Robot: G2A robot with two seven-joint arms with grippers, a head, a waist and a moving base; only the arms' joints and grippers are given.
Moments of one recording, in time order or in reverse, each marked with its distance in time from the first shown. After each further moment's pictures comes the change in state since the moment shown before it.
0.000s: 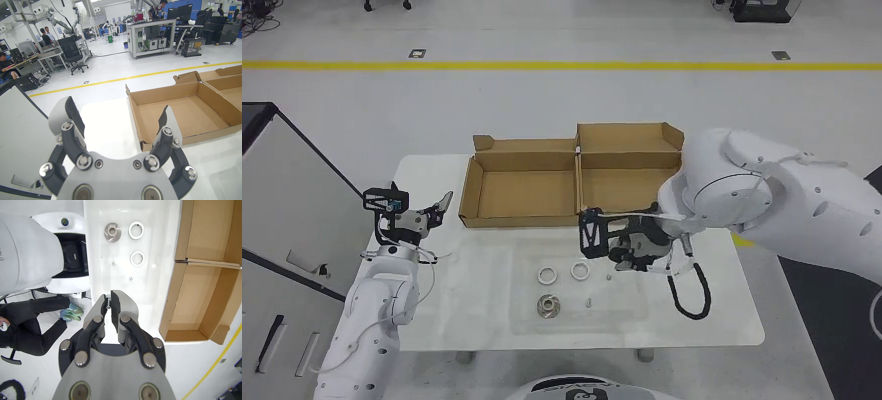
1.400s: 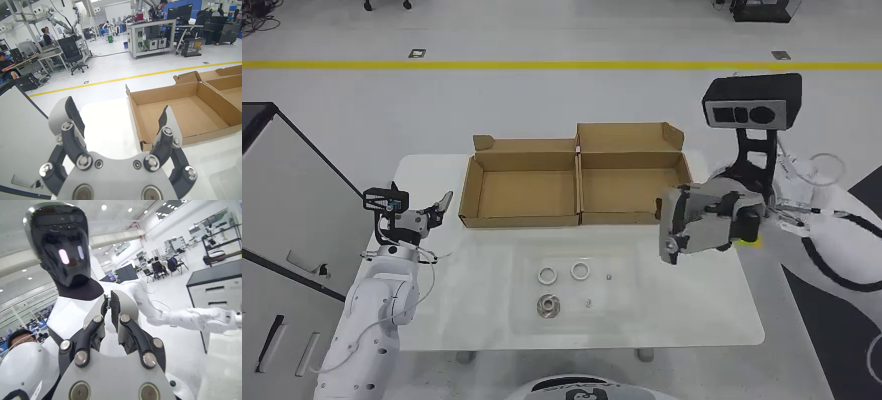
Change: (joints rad) left arm 0.000 0.000 0.000 0.000 0.000 0.000 0.000; right arm -0.477 0.055 0.475 -0.015 1.257 -0.360 -0.360
